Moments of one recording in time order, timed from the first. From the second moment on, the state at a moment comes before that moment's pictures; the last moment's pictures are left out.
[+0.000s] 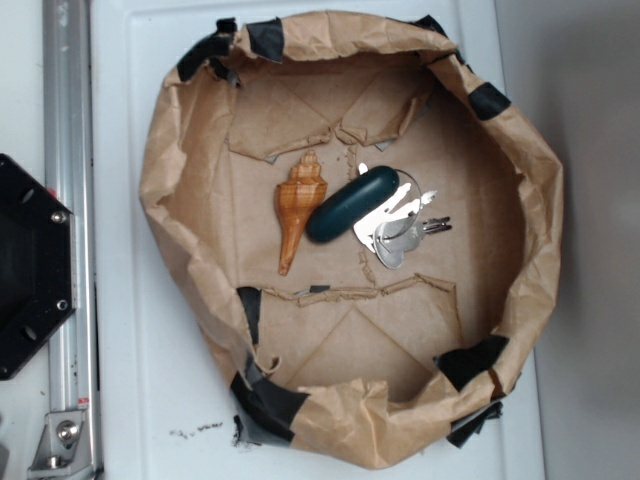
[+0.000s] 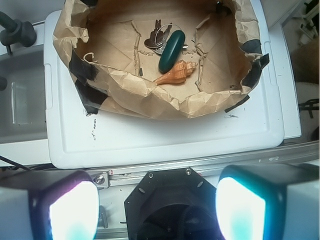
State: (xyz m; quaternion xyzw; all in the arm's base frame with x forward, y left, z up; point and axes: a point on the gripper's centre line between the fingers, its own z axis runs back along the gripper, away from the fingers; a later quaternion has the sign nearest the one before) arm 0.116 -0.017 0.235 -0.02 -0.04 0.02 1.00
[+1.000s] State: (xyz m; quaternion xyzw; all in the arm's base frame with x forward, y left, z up) arm 0.227 0.010 0.158 0.05 -0.01 0.06 1.00
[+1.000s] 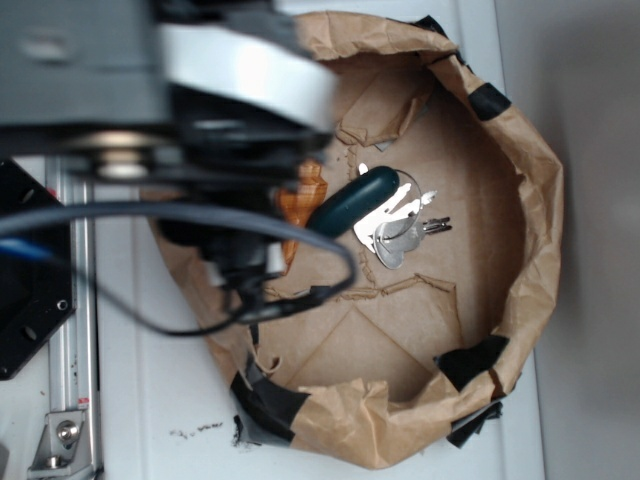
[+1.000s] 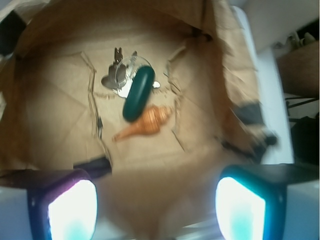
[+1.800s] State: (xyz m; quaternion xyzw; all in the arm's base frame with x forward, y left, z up) arm 0.286 0.004 0.021 -0.06 0.19 0.01 0.98
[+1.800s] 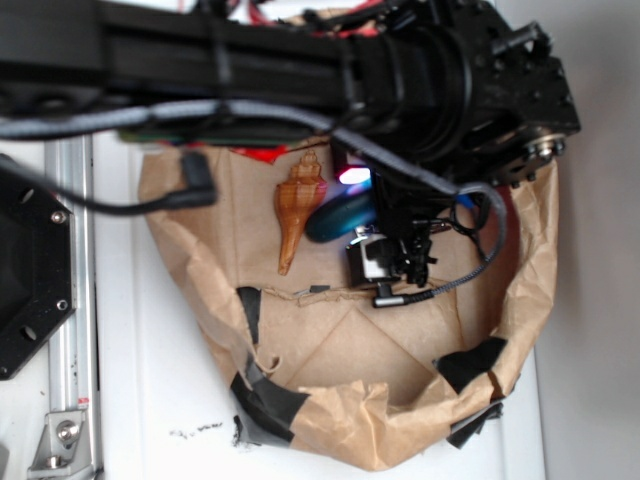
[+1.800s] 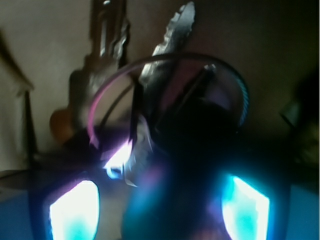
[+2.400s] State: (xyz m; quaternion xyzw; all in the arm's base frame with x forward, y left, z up) arm 0.276 0.021 0.064 0.00 0.13 0.00 0.99
